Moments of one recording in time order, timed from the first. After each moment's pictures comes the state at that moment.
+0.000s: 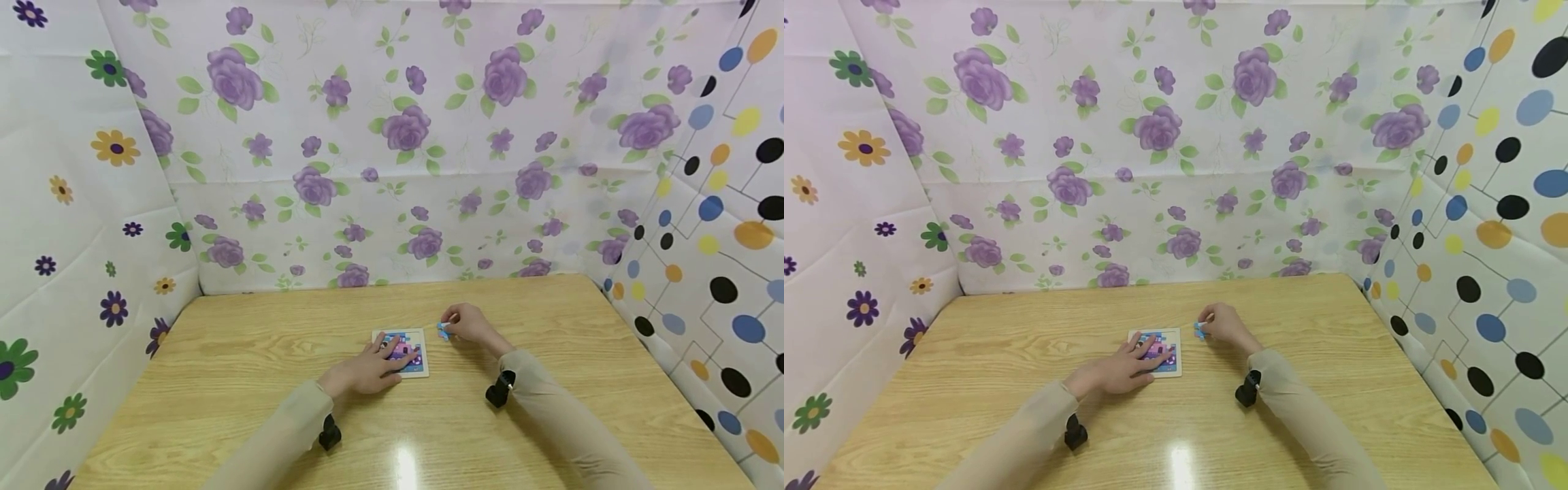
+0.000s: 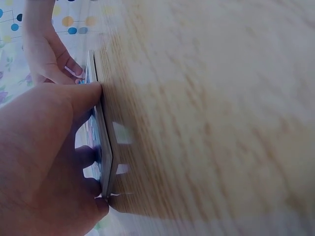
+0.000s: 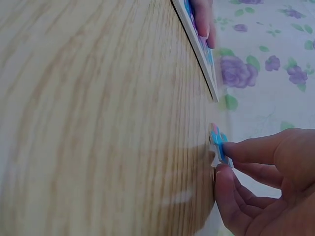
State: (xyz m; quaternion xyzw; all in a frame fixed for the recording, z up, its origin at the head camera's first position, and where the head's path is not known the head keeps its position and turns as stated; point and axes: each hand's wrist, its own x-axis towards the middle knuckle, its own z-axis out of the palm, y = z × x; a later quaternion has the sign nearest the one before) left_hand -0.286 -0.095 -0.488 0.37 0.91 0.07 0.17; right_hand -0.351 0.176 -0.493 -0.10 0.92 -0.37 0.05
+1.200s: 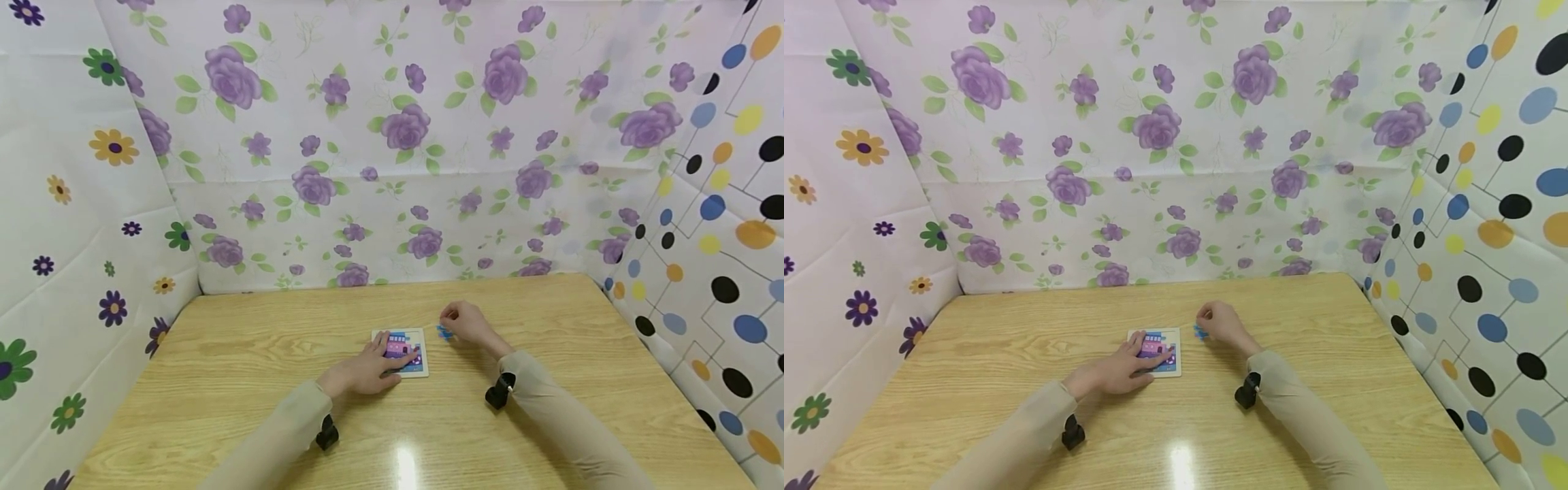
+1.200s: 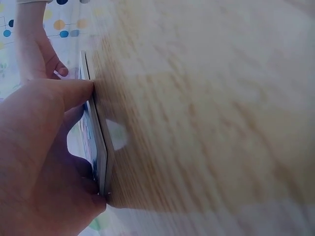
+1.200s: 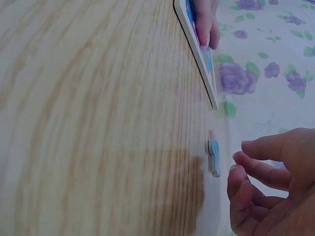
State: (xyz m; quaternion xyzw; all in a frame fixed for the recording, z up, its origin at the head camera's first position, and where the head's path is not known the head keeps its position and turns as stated) left_hand -0.285 -0.094 -0.487 0.35 0.91 0.10 0.18; right_hand -0.349 0.172 -0.490 -0.10 0.92 -0.37 0.02
